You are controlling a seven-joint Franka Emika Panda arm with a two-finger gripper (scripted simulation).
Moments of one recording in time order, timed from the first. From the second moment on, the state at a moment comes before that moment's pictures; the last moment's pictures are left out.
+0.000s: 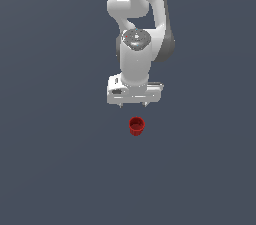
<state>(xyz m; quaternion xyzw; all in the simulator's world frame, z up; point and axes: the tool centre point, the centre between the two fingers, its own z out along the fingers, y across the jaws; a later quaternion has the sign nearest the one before) -0.005 0.021 0.166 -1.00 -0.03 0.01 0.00</state>
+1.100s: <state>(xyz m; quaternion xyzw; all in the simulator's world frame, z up) 0.013 0.032 0.136 -1.00 0.08 0.01 0.00</state>
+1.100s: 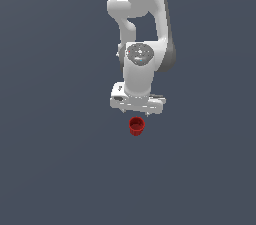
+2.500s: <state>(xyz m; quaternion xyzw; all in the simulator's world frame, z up) 0.031 0.040 0.080 -0.98 0.22 0.00 0.00</state>
